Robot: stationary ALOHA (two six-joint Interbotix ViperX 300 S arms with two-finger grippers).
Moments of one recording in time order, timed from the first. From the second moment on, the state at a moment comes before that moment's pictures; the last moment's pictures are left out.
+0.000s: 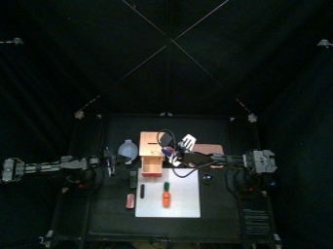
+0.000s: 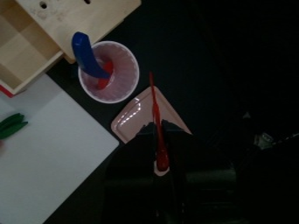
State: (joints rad) left arm 0.22 -0.91 1.30 -0.05 -0.21 0.00; right arm -0.03 0.08 -0.28 -0.55 1.65 0.54
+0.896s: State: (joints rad) left arm 0.05 -0.55 1.12 0.00 -0.46 0.00; right arm -0.02 -0.63 0.80 -0.37 0.24 0.74
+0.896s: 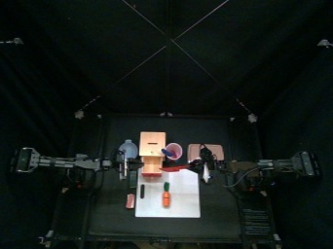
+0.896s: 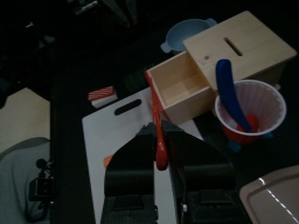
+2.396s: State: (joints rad) left arm -0.09 -0.06 0.92 -0.14 -0.54 0.00; right arm -0.03 -0.49 0.87 -0.41 -0.04 0.74
